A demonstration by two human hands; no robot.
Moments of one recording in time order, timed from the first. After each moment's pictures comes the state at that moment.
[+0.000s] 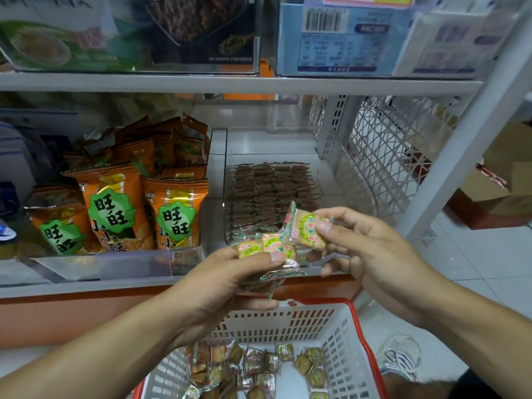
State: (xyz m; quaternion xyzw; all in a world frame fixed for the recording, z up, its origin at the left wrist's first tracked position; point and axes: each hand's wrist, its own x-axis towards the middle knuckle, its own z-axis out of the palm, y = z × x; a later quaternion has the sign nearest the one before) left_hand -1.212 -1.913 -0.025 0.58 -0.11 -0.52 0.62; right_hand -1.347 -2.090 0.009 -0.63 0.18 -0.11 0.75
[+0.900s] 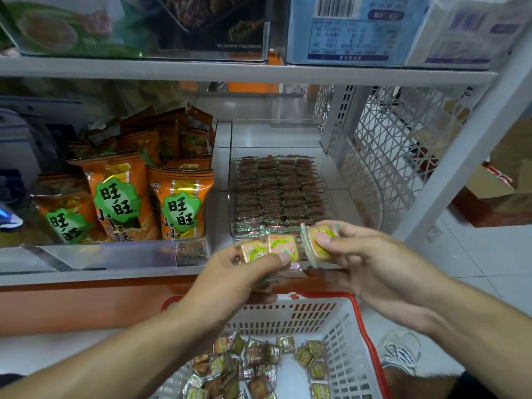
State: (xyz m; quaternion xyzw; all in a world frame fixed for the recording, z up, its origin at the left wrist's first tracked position) left_hand -1.230 -1.909 -0.036 0.64 -0.12 -0.42 0.63; right_hand -1.350 -2.081 0.006 -0.50 0.27 -0.03 0.82
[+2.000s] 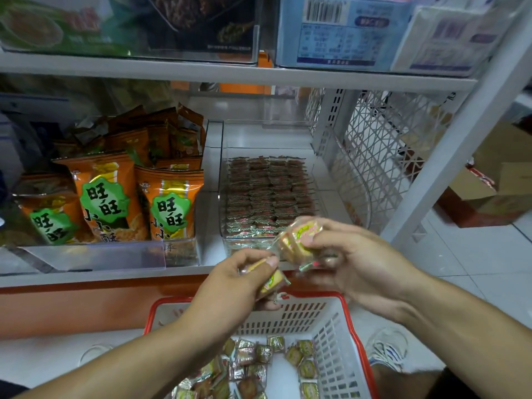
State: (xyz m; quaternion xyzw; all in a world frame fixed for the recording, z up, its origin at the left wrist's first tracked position) left_hand -1.246 -1.917 -0.044 0.64 -0.11 -0.42 0.63; right_hand -1.345 -2.081 0.009 -0.56 0.27 -0.01 0.79
